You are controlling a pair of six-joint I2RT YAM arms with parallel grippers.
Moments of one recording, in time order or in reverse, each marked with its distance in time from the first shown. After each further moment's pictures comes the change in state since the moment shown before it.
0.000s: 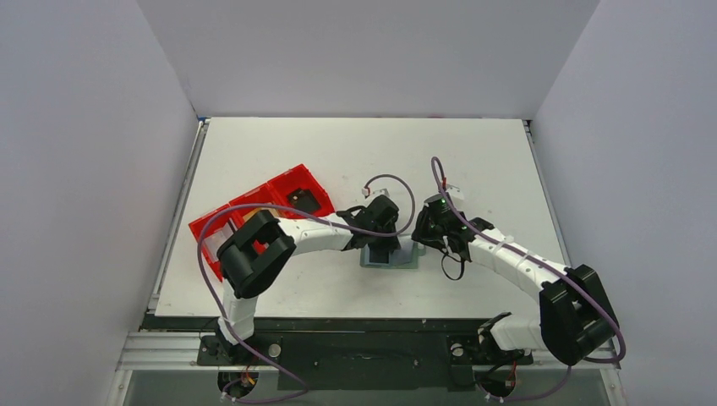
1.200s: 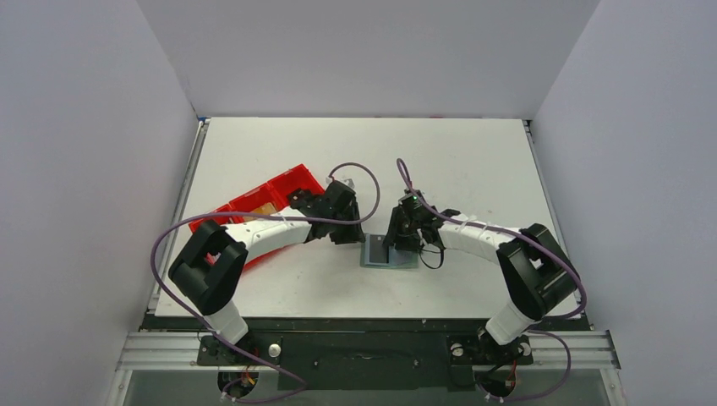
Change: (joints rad) left arm 0.198 -0.276 -0.181 -0.131 0.096 0.212; right arm 0.080 0.281 0.116 0.092 -0.212 0.000
